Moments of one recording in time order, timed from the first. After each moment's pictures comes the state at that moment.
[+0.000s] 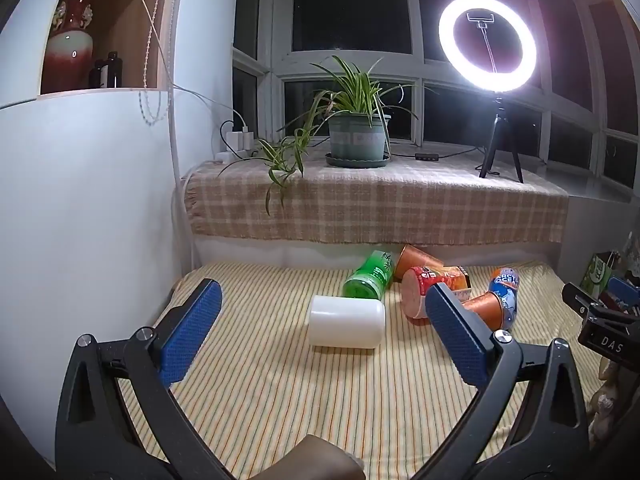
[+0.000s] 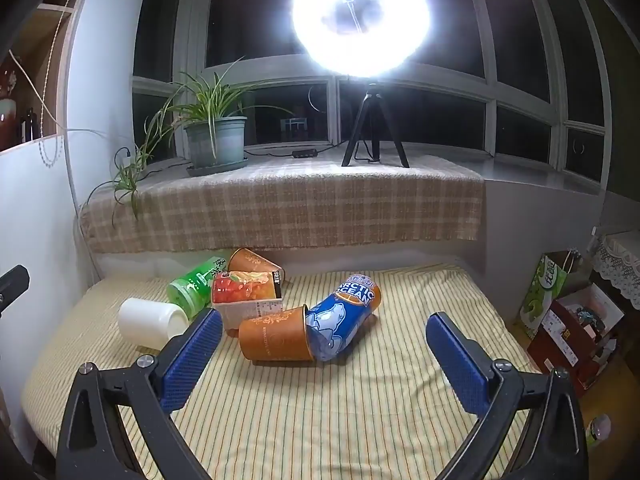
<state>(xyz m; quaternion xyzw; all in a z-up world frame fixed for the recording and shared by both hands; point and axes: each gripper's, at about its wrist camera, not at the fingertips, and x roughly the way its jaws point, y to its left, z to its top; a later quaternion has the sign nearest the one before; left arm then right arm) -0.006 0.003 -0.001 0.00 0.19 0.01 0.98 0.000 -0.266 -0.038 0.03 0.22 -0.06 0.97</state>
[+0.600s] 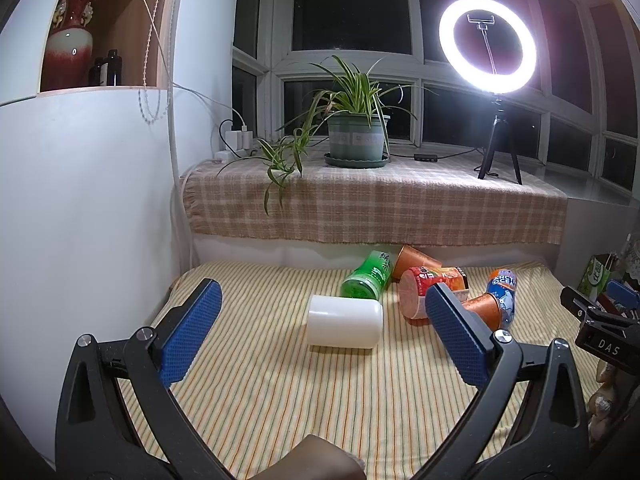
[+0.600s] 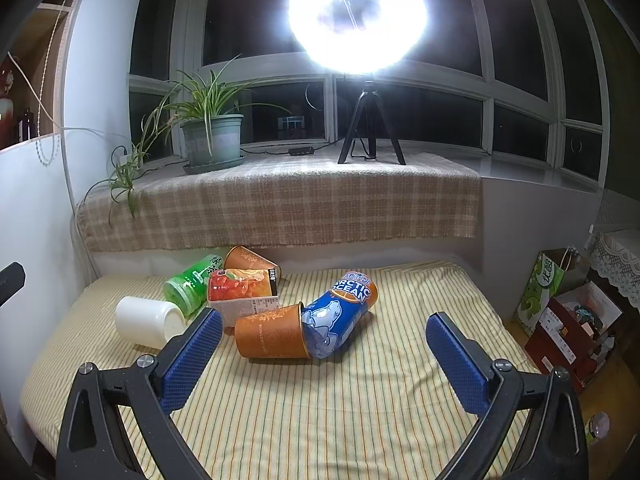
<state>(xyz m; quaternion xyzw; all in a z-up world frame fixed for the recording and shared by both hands) -0.007 0.003 0.001 -0.01 0.18 0.01 0.98 -0.001 -0.269 -0.042 0.03 0.22 -0.06 0.97</state>
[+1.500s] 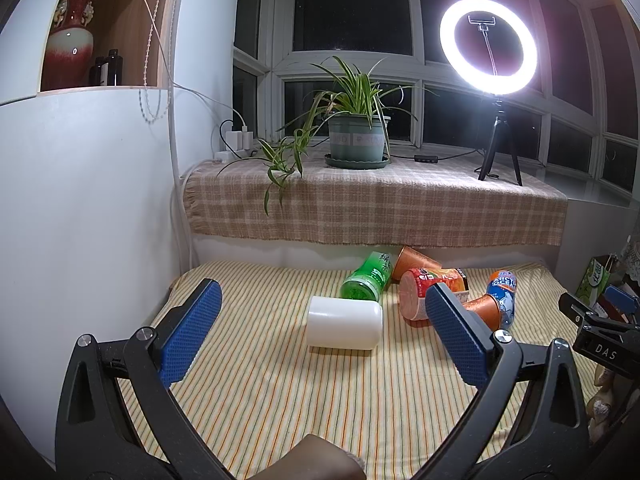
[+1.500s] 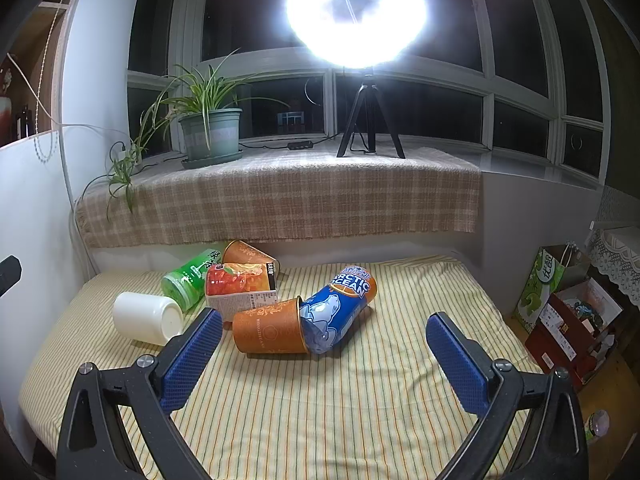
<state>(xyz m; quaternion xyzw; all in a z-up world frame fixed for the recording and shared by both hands) -0.007 0.000 0.004 -0.01 0.19 0.01 0.98 -0.001 -0.271 -0.044 0.03 0.23 -0.06 0.97</state>
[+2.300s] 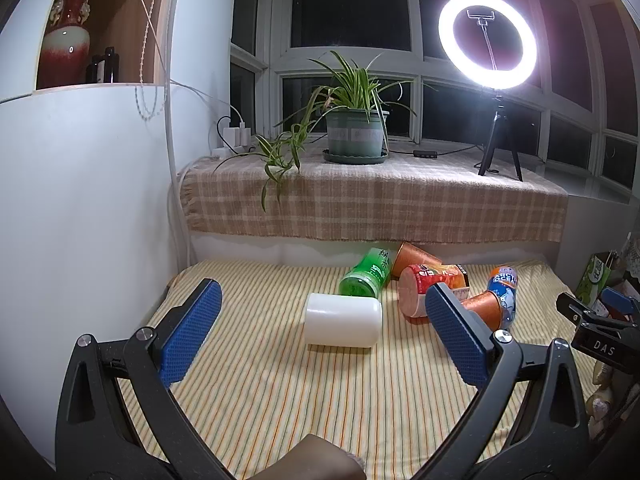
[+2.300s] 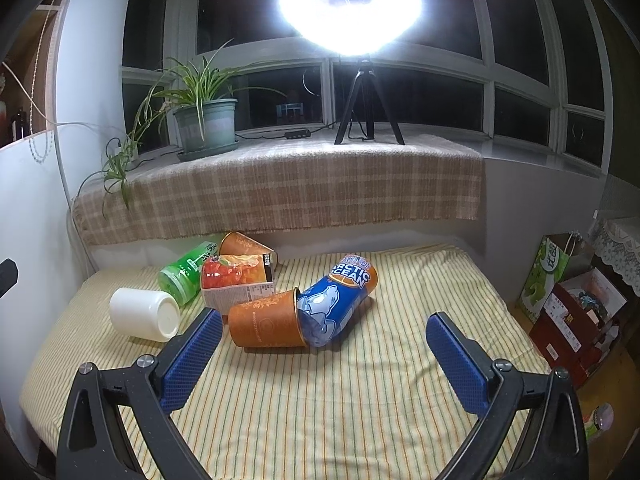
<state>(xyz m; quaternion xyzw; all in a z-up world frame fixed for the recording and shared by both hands) 0.000 0.000 -0.002 -0.01 0.19 0.00 0.98 0.010 -0.274 -0.050 0.05 0.25 -0.06 0.97</state>
